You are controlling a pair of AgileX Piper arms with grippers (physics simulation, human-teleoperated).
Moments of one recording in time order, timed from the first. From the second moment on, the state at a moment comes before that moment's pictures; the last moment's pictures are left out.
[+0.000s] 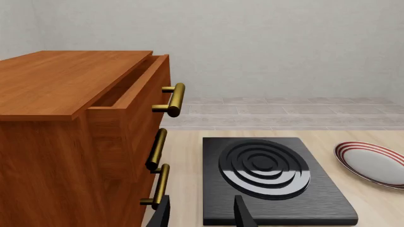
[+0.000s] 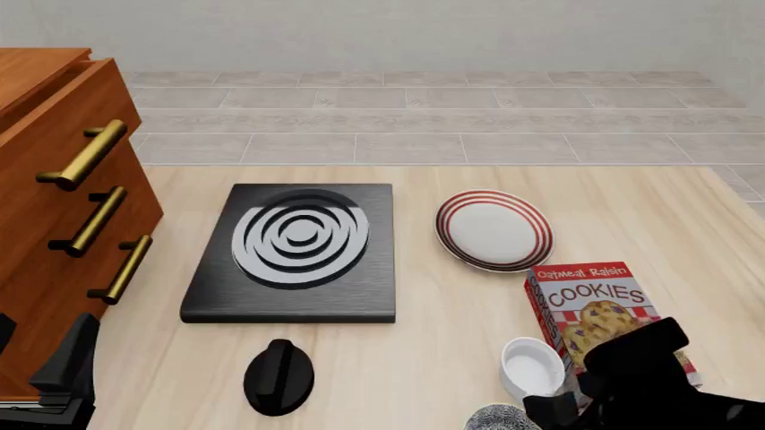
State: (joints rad) left arm 0.00 0.01 0.00 0.00 0.00; right arm 0.57 0.77 -0.32 0.51 0.20
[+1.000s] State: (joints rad) left arm 0.00 0.01 0.00 0.00 0.00; right arm 0.61 0.88 -0.24 0.36 0.23
